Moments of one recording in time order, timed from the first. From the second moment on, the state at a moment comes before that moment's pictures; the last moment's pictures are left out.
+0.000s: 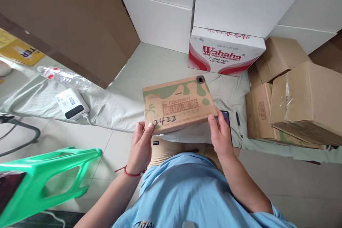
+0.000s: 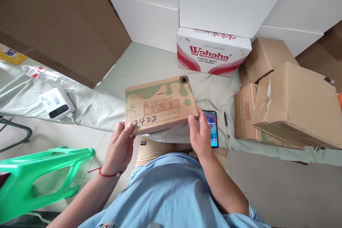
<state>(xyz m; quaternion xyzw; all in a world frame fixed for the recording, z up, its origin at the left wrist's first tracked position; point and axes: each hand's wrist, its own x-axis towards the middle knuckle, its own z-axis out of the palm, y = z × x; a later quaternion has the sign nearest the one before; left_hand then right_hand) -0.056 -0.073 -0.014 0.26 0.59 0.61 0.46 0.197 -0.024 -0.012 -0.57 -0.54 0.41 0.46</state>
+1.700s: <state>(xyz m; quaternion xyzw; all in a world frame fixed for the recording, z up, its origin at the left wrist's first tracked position) -0.086 -0.078 -0.012 0.42 0.50 0.63 0.40 0.243 -0.022 -0.008 -0.46 -0.41 0.60 0.51</state>
